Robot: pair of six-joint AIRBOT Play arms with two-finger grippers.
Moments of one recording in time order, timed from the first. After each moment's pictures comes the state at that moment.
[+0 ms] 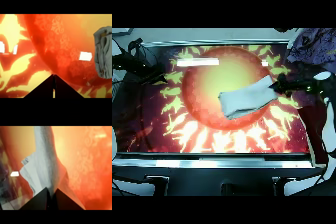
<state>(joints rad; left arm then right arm) -0.02 -1.66 2.01 1.30 -1.61 -1.84 -0.27 -1.74 1.61 -0.69 1.22 1.51</state>
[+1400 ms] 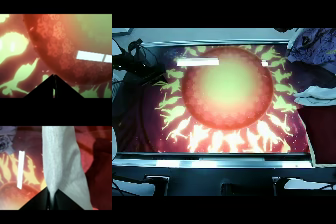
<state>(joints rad) -0.02 -1.66 2.01 1.28 -1.62 -1.88 -0.81 -1.58 1.91 -1.20 1.31 2.24</state>
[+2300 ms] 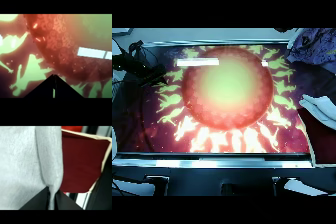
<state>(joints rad) -0.02 -1.66 2.01 1.28 -1.65 -1.88 -0.81 -1.41 1.62 -1.68 1.65 2.19</state>
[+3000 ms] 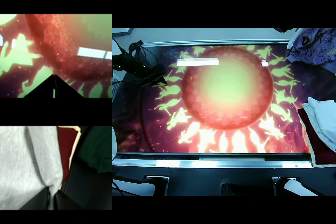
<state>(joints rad) -0.02 -1.66 2.01 1.28 -1.65 -1.87 -0.81 -1.30 1.25 -1.86 1.55 2.14</state>
